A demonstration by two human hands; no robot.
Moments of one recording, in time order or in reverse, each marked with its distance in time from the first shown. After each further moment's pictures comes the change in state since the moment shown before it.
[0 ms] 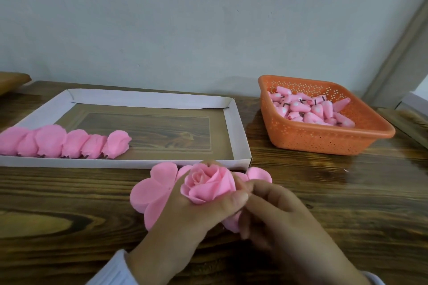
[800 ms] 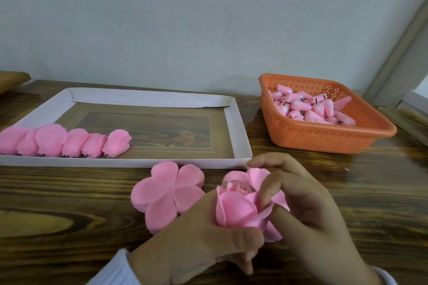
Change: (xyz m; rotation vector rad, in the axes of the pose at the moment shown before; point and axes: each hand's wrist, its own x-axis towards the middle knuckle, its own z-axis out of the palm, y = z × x) left_hand -0.001 -0.012 0.013 -0.084 -0.502 -0.444; right_hand -0.004 -0.001 -0.019 -0.554 0.113 -0.681
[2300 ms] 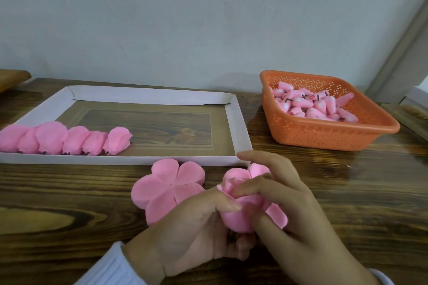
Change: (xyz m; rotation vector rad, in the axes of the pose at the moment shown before) left_hand -0.001 -0.003 -0.009 -0.221 0.085 -0.175; right_hand -0.001 -0.006 0.010 -0.285 -0.096 -0.093
